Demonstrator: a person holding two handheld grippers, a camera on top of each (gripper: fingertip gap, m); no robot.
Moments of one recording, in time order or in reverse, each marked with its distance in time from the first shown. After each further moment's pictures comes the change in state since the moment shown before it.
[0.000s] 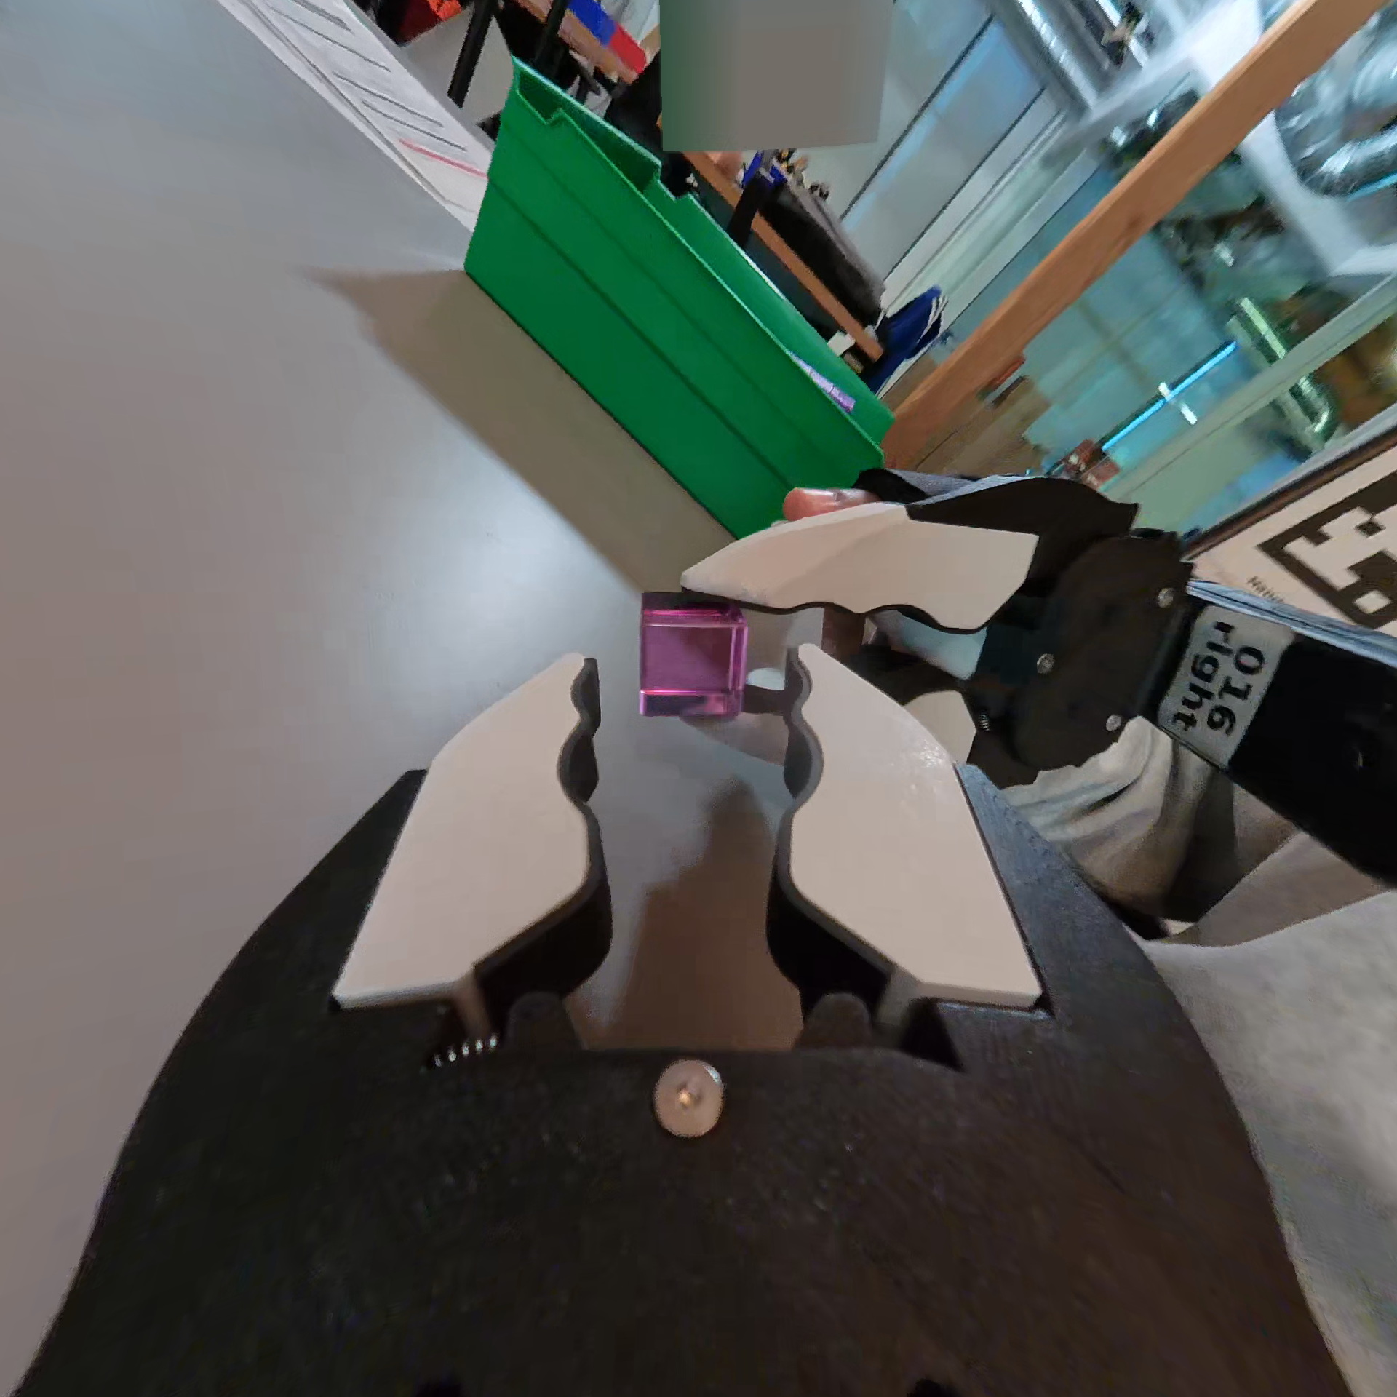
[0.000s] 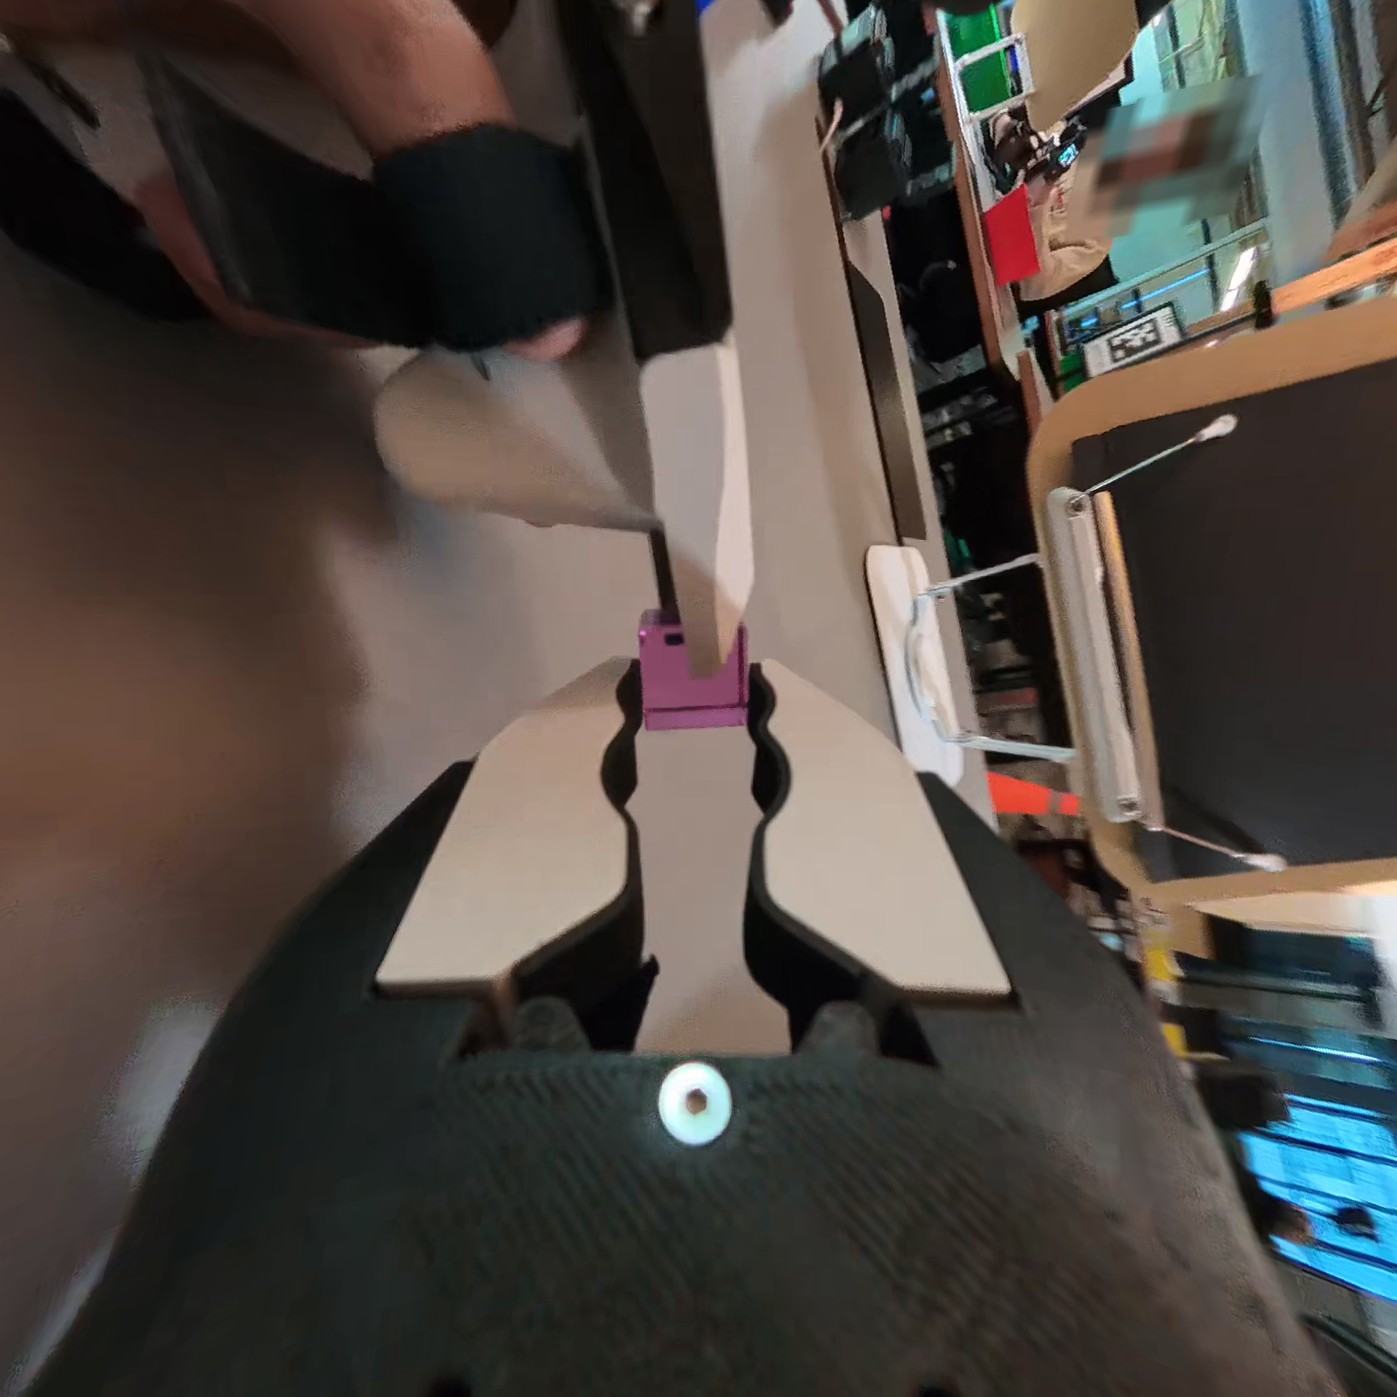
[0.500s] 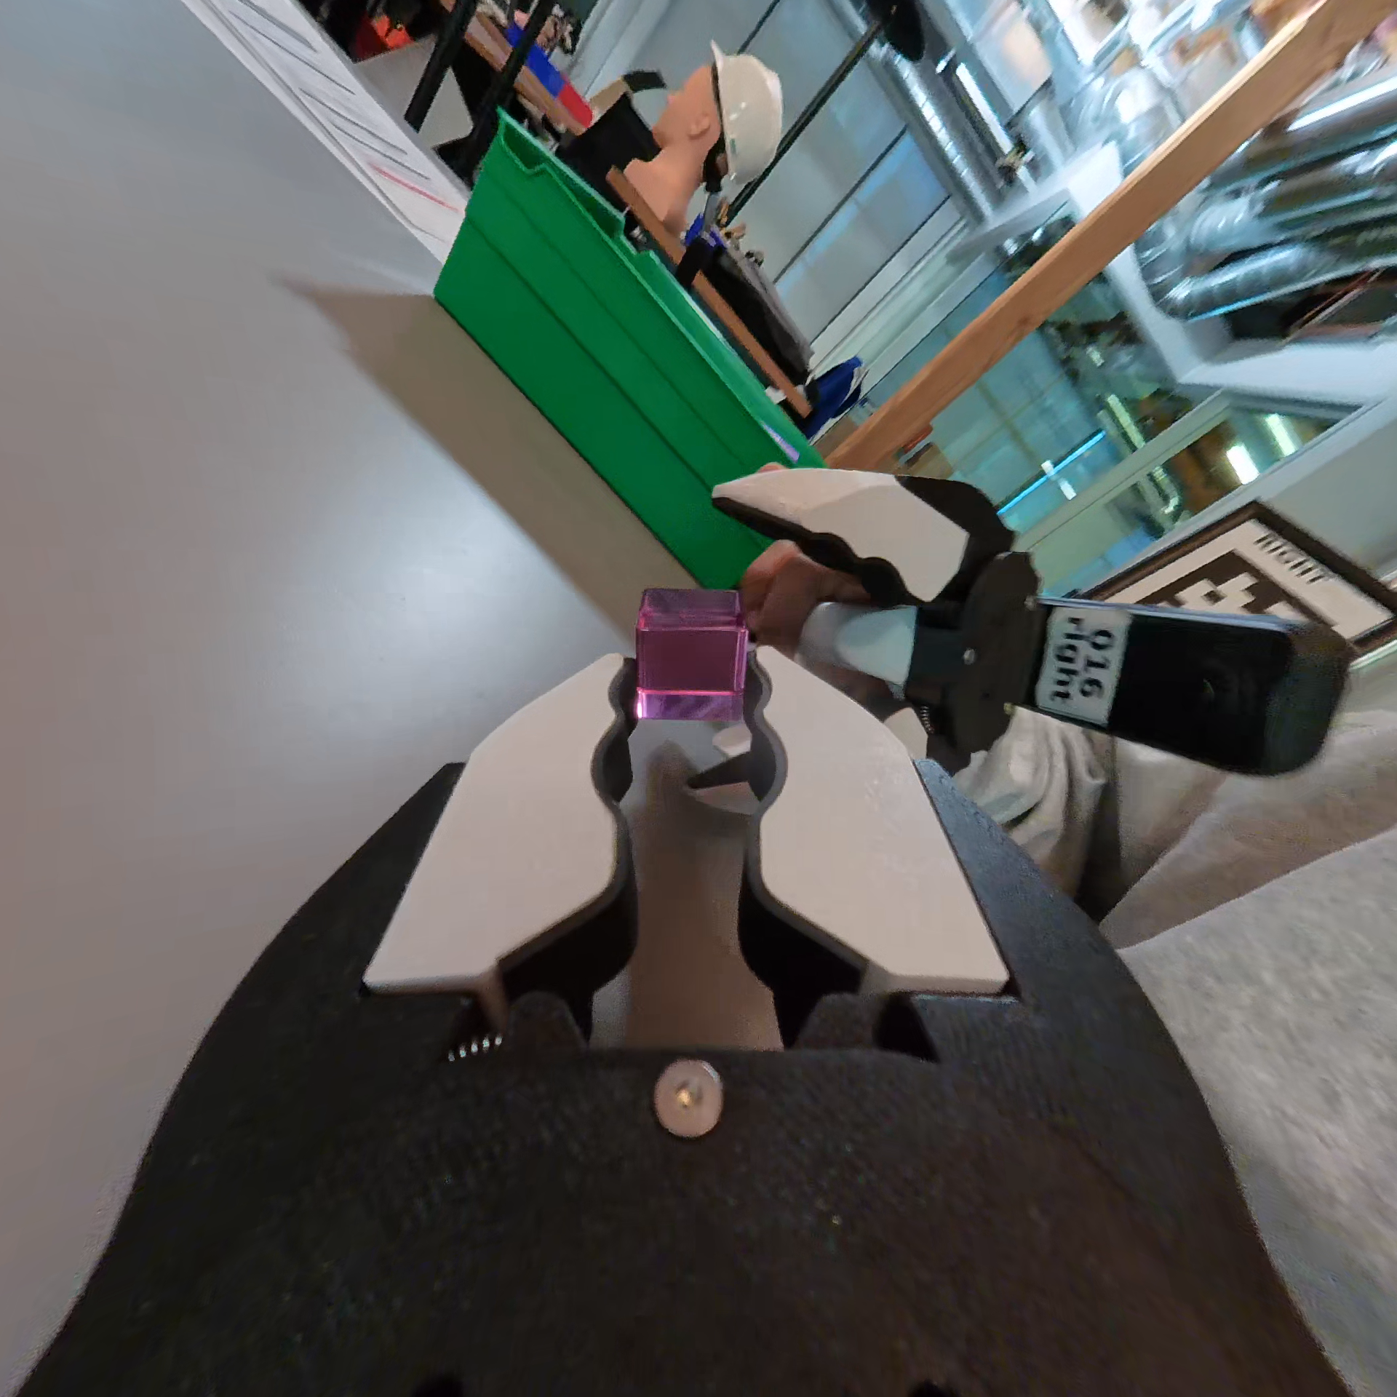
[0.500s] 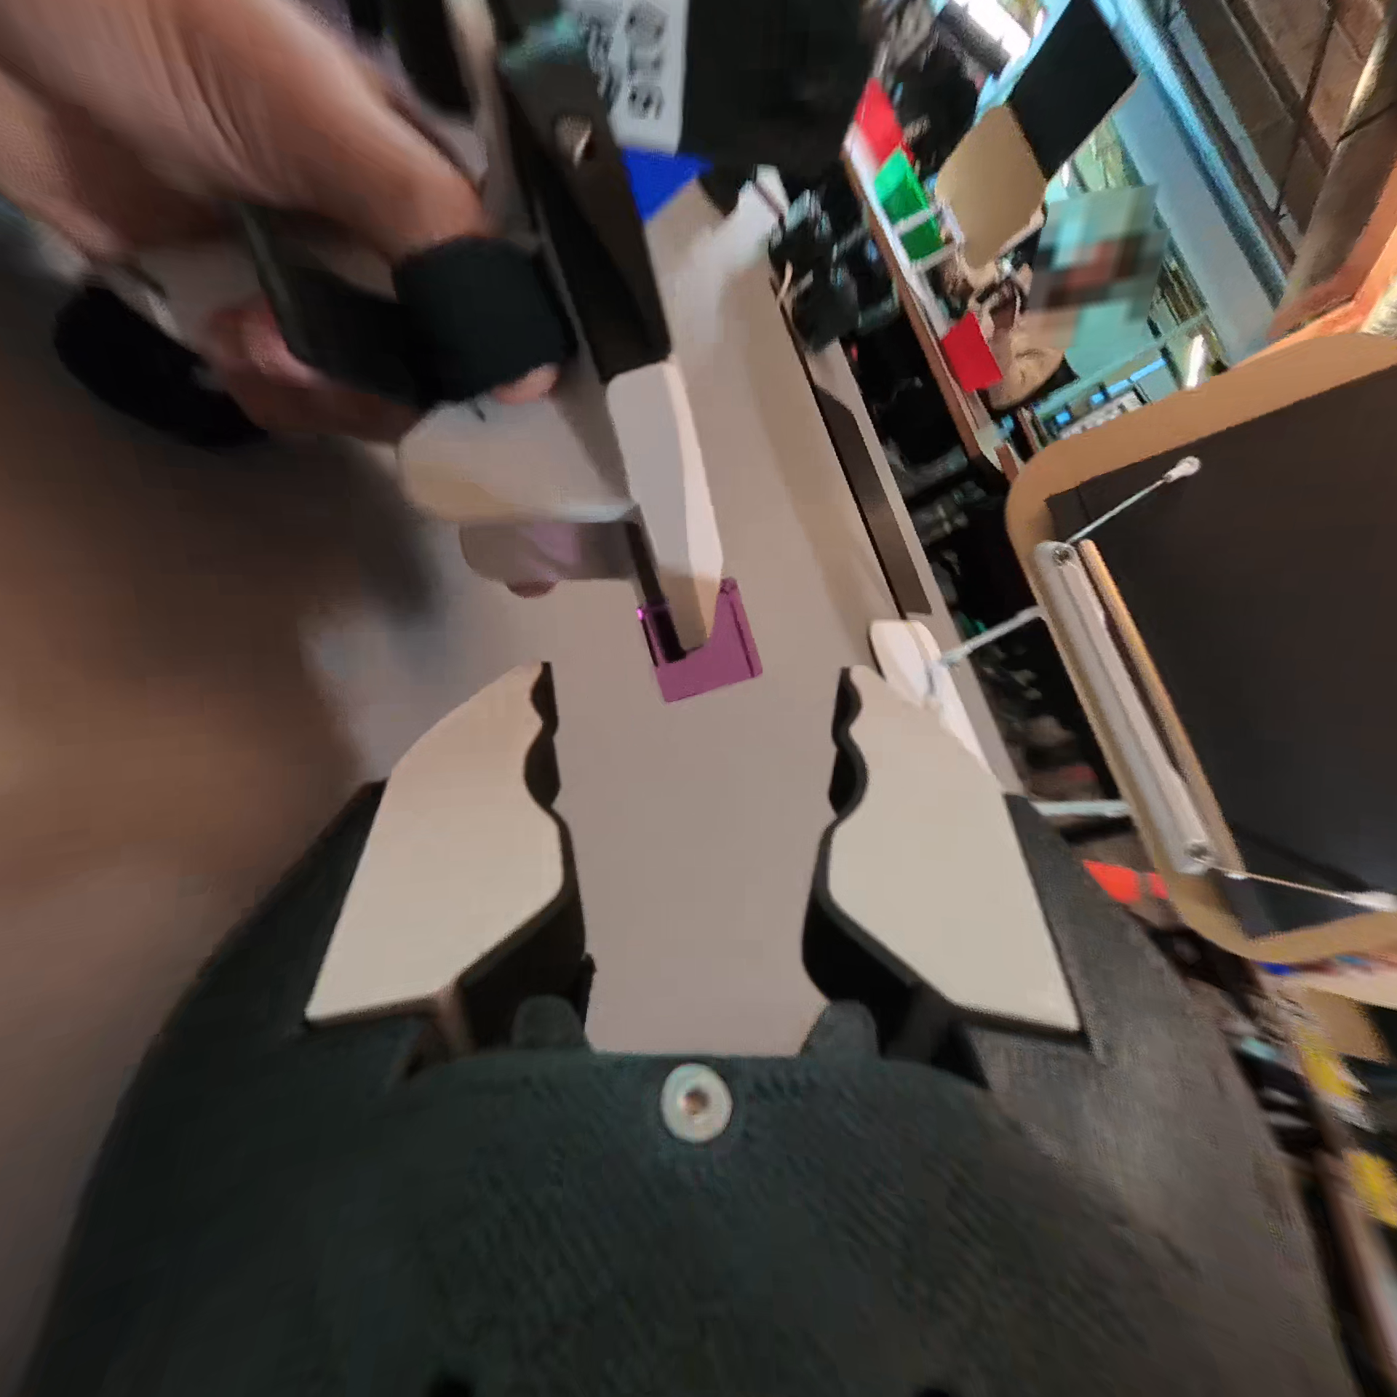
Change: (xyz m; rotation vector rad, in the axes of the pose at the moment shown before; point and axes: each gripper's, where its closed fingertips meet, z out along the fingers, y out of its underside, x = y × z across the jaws) left arm -0.001 -0.010 -0.010 0.061 0.096 -0.099; right arm 0.009 -0.012 0.000 0.222 -0.004 0.160
